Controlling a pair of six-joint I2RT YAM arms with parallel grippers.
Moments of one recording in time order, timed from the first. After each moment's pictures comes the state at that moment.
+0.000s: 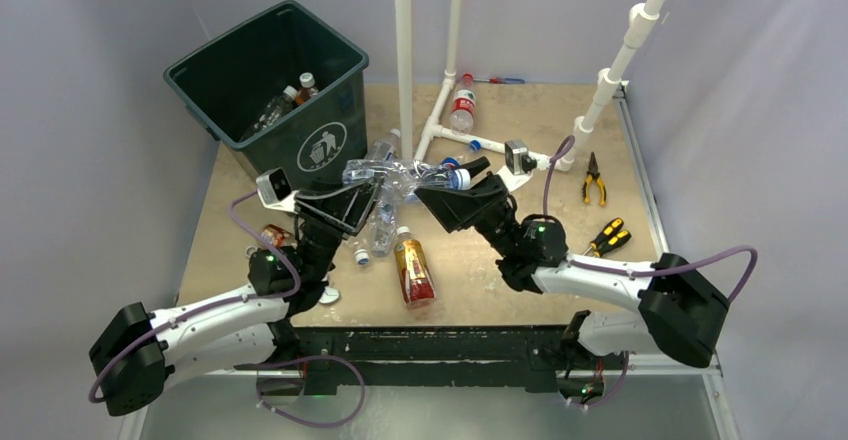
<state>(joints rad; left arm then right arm) -0.93 0.92 0.42 1.43 -0.16 -1.04 0.95 1.29 0.61 1.52 -0.07 0.90</state>
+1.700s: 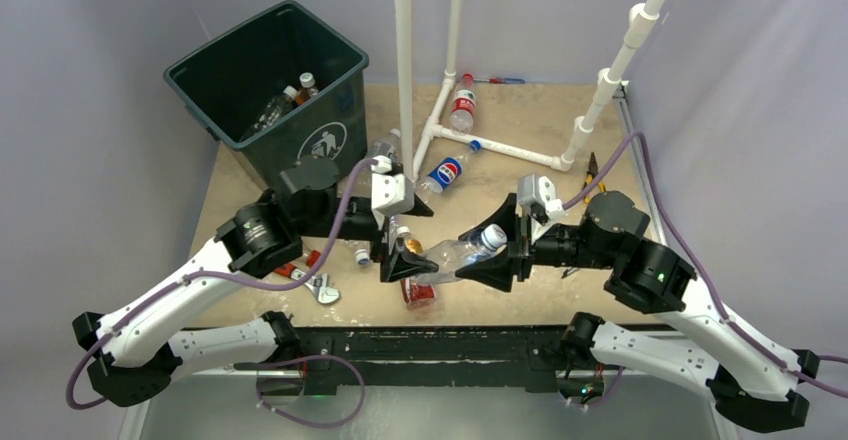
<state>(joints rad) -0.93 0.98 1.22 -0.45 0.57 0.06 0.95 0.73 1.06 -0.42 -0.47 0.09</state>
